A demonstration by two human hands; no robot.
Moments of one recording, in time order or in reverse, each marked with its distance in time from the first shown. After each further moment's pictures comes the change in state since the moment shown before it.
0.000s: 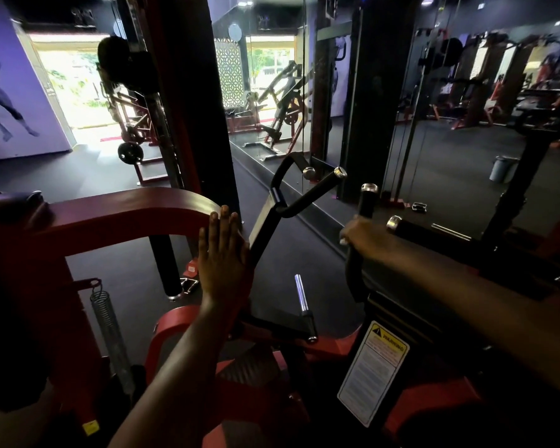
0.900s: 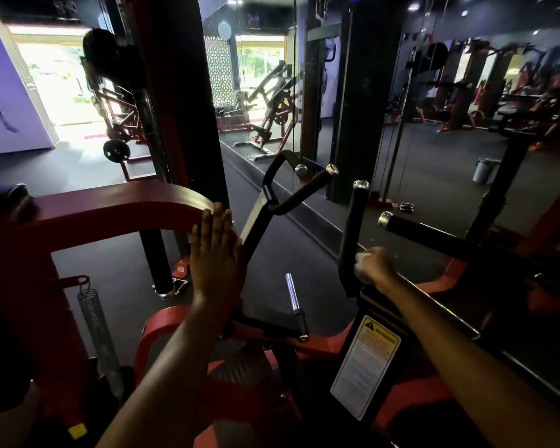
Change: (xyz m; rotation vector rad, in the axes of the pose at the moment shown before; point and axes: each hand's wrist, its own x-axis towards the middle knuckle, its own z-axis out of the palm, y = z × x) left_hand -0.002 -0.004 0.003 -0.025 0.052 0.025; right_hand -0.044 -0.020 0.044 0.999 0.112 0.993
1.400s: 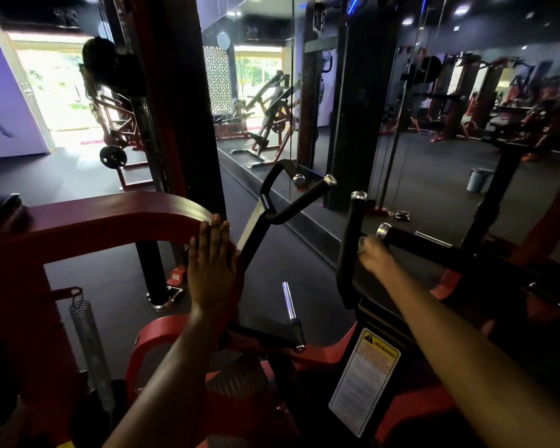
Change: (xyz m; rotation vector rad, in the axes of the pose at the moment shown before) left_hand -0.003 0.002 0.005 0.003 -0.014 -0.019; right_hand 0.062 -0.023 0.002 0.639 -0.179 0.163
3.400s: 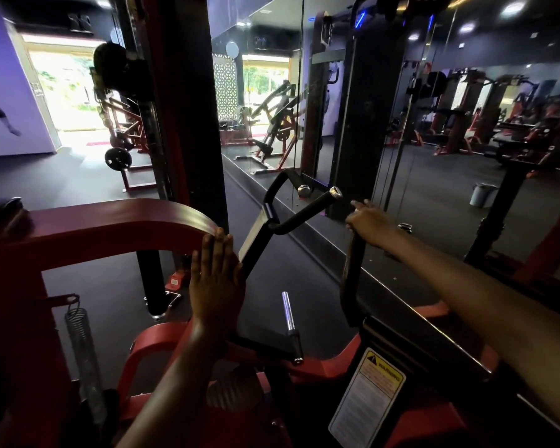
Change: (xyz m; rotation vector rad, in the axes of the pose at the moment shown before) left_hand -0.005 0.002 0.011 0.039 -0.047 -0.042; right_hand -0.007 -0.088 0.019 -1.871 -0.040 -1.020
